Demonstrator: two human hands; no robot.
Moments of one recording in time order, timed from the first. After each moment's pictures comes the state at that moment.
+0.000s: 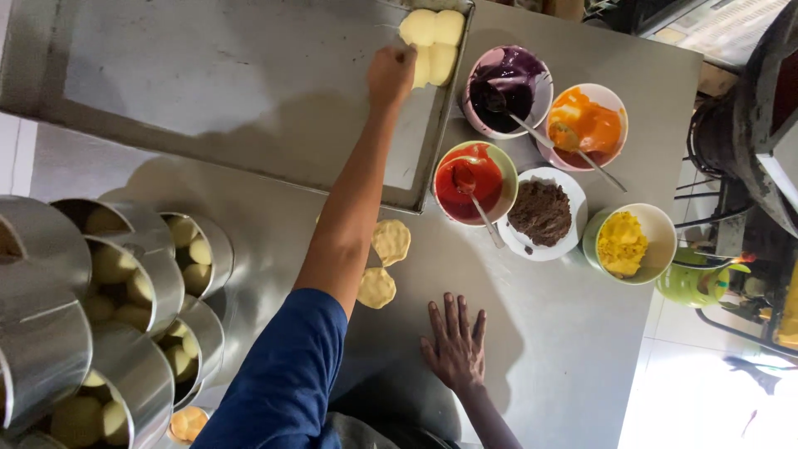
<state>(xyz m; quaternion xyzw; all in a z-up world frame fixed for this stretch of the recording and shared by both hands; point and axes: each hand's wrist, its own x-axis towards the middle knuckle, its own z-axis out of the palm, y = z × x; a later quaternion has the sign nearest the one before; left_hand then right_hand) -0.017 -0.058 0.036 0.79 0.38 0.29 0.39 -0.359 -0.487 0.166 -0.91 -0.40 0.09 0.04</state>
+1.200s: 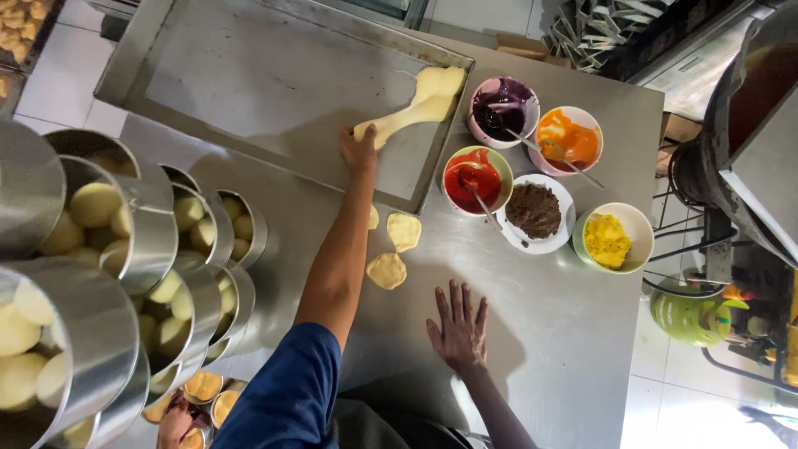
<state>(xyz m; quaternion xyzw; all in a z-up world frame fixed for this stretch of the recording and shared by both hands) -0.187 -0.062 0.066 0.56 0.42 0.40 0.59 -0.364 -0.489 0.168 -0.91 -0.41 0.06 0.07</state>
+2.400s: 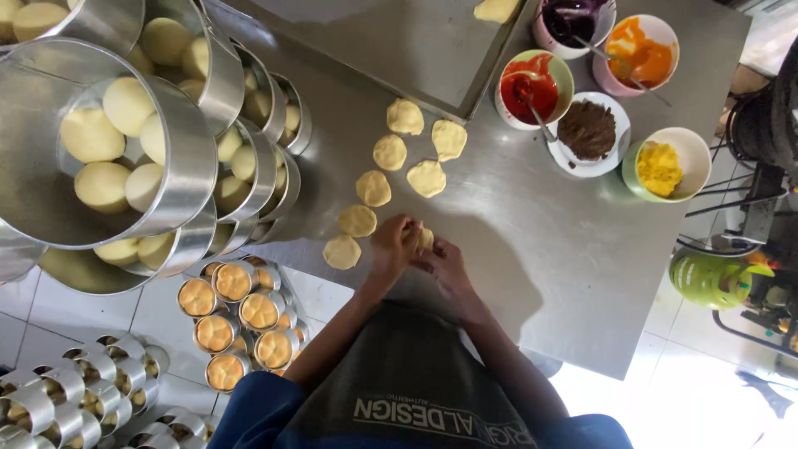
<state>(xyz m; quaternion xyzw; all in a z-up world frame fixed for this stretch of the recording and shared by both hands) -0.526 -0.319 0.218 0.86 0.29 0.26 0.33 -0.459 -0.444 0.180 -0.57 0.07 0.50 0.65</state>
